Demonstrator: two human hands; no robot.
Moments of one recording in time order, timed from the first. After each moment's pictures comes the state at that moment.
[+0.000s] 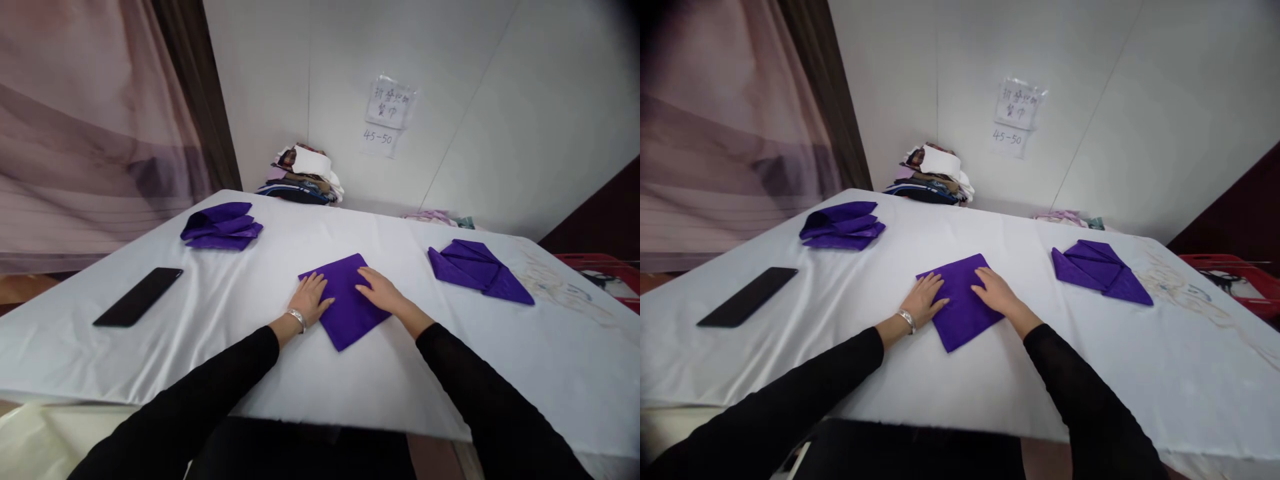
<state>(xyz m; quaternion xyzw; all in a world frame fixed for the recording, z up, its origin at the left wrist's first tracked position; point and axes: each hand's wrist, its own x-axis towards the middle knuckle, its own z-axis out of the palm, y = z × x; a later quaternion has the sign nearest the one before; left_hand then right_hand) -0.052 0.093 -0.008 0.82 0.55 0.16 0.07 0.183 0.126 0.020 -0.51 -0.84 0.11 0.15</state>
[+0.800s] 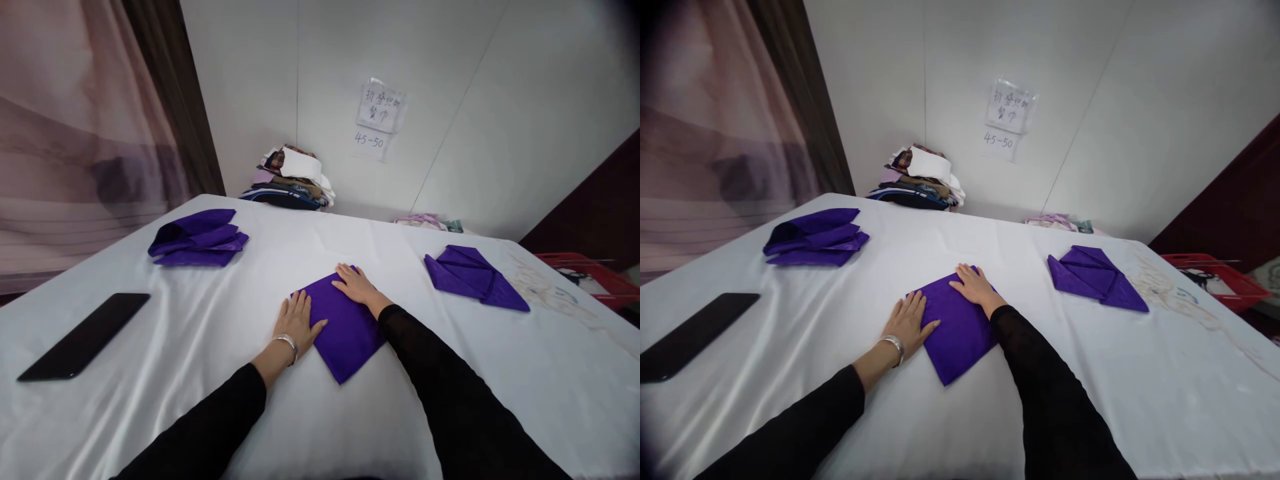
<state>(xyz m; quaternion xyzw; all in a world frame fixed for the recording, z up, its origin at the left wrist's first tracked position) -0.058 0.095 -0.017 0.78 0.62 0.07 0.05 0.140 0.207 -0.011 -0.52 -0.85 0.11 0.03</state>
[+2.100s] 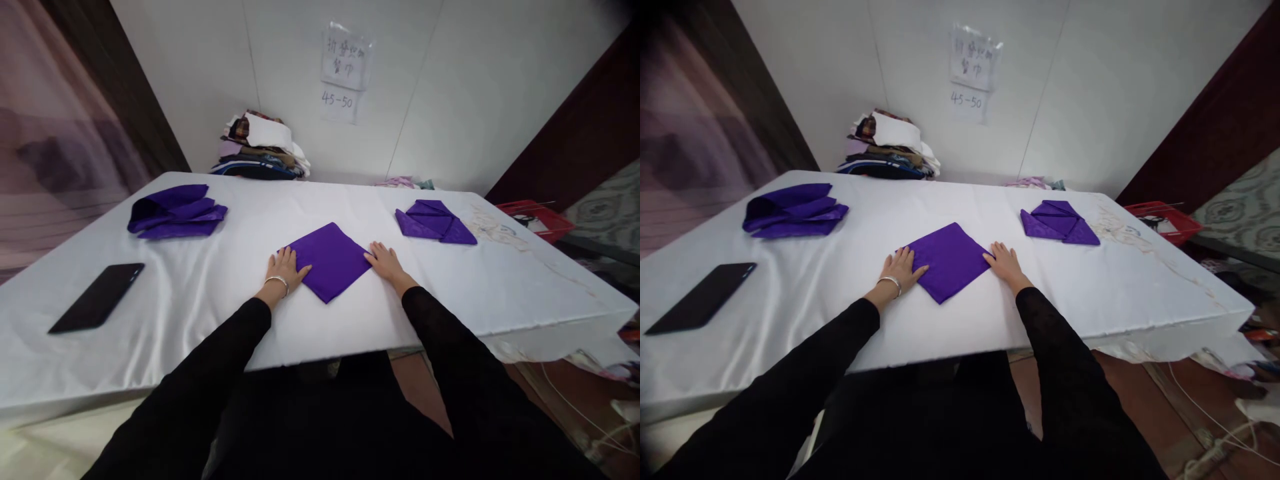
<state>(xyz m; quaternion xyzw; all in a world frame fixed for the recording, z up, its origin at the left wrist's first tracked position) -0.055 0.101 -0.011 0.79 0.61 0.04 0.06 0.260 0.090 -0.016 -0.70 -0.71 0.08 0.09</state>
